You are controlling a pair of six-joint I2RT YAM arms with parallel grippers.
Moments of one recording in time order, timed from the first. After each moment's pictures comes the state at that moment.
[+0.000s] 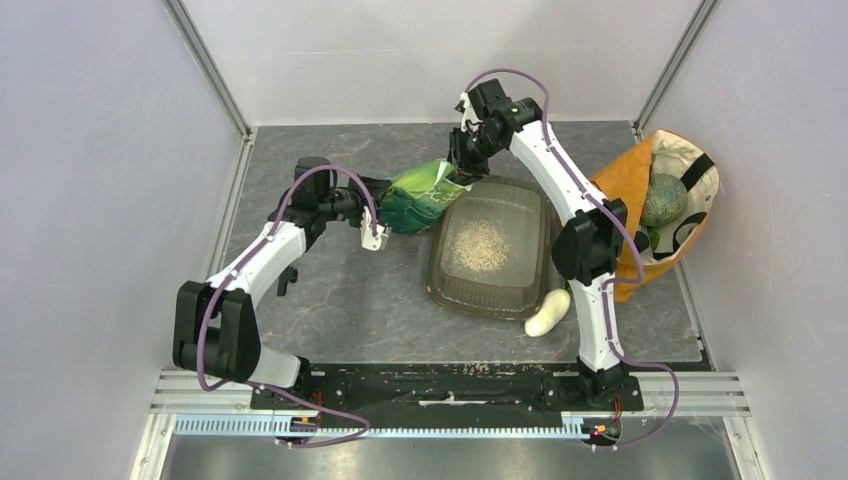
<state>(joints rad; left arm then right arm) -0.22 1.42 0.97 -0.09 0.81 1.90 0.43 2.21 2.31 -1.15 -0.42 0.44</state>
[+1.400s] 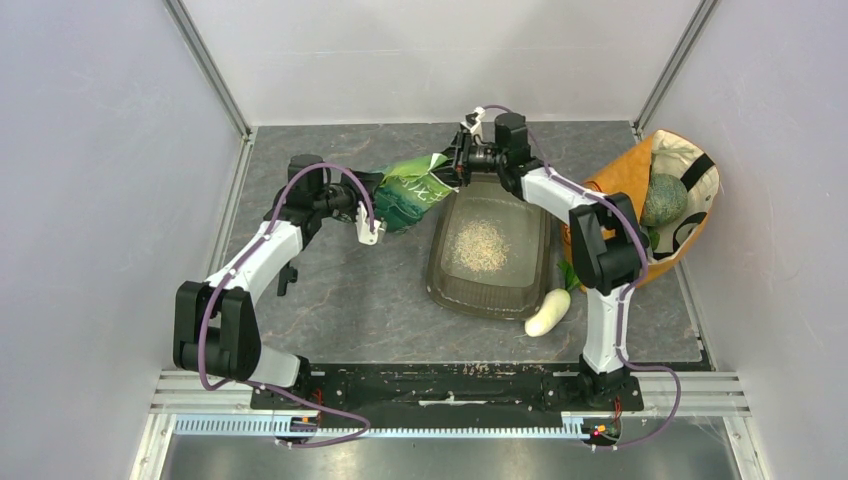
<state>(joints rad) -0.19 1.43 0.97 -0.05 0.77 1.91 0.37 2.08 1.54 0.27 -0.99 1.24</state>
